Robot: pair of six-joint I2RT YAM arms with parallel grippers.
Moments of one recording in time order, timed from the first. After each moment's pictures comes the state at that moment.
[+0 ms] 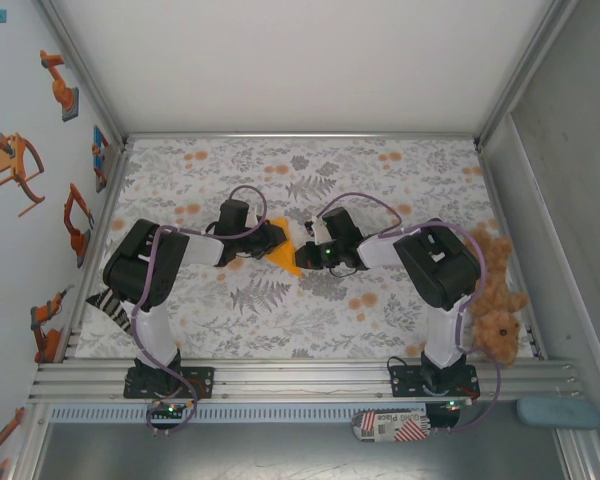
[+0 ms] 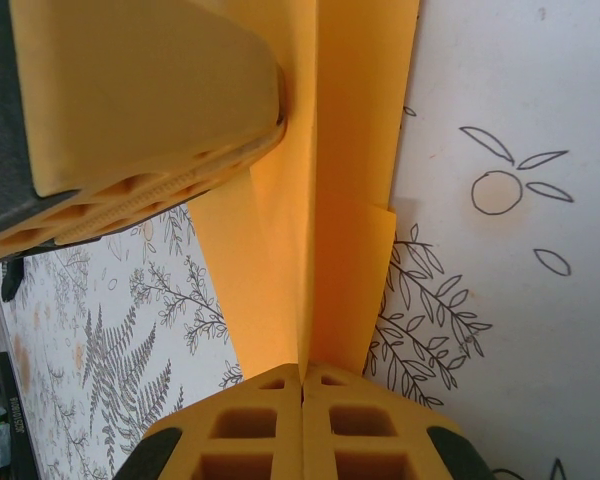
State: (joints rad) left arm -0.49 1.89 0.83 0.35 0.57 -0.95; right arm 0.61 1.95 0.93 0.18 -0.61 0.56
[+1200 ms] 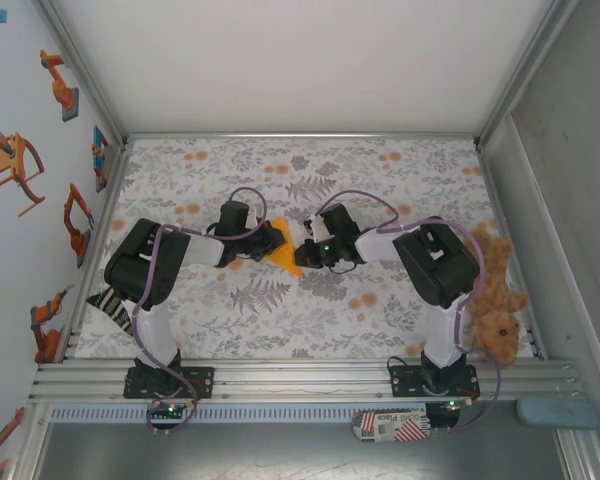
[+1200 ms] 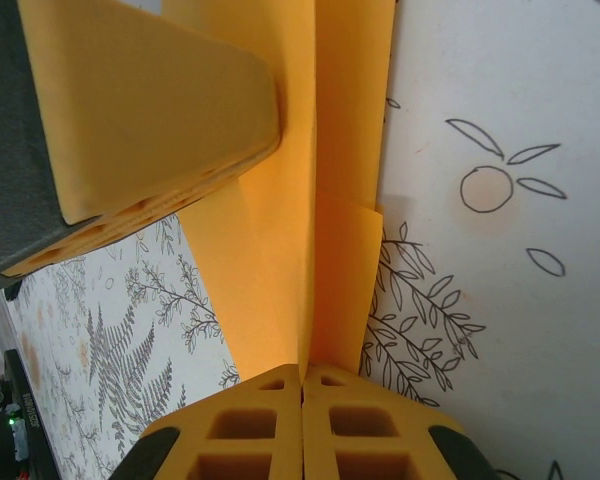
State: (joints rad) left arm -0.49 1.91 0.83 0.35 0.56 -0.95; right arm 0.61 1.97 1.00 0.05 -0.63 0.56
